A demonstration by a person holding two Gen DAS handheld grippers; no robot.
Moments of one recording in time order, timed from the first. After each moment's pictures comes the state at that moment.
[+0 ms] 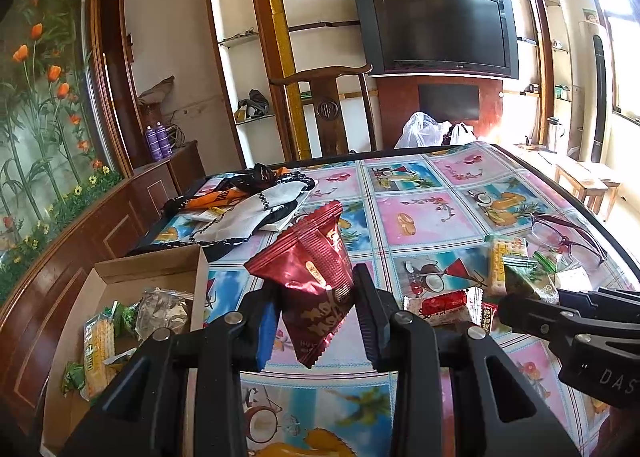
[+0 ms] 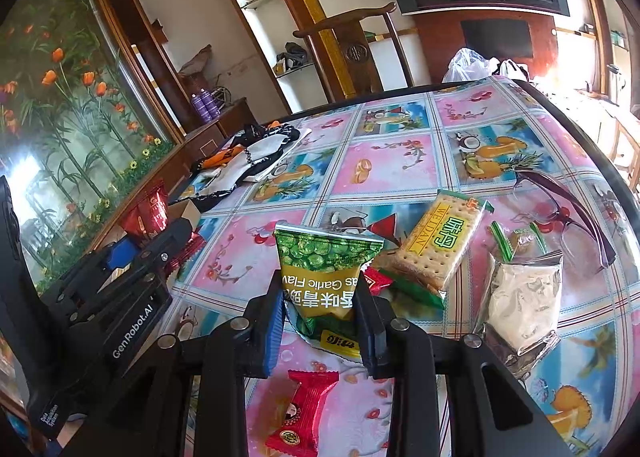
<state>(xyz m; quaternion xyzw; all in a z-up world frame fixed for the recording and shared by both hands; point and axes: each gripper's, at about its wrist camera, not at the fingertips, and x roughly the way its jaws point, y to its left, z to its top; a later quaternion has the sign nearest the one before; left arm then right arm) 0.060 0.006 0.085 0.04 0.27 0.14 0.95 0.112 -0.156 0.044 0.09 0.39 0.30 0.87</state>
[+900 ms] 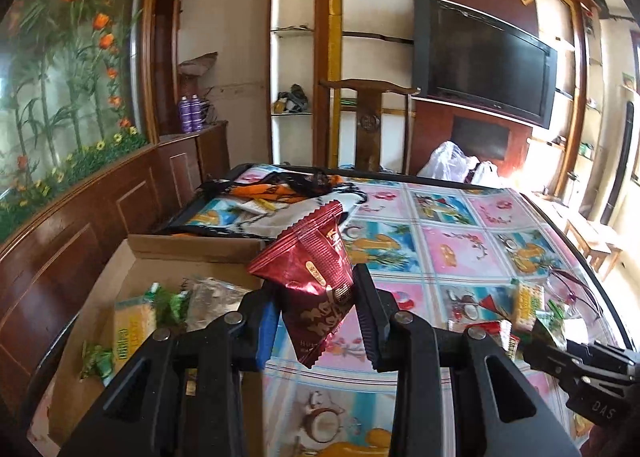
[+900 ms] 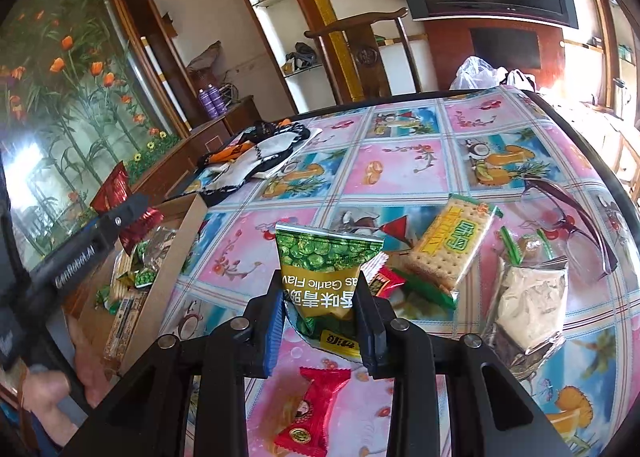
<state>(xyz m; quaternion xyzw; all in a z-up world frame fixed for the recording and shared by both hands) 0.030 0.084 0.112 -0.06 0.24 0.19 0.95 0.100 -0.141 0.045 0.07 0.38 0.31 0.87</state>
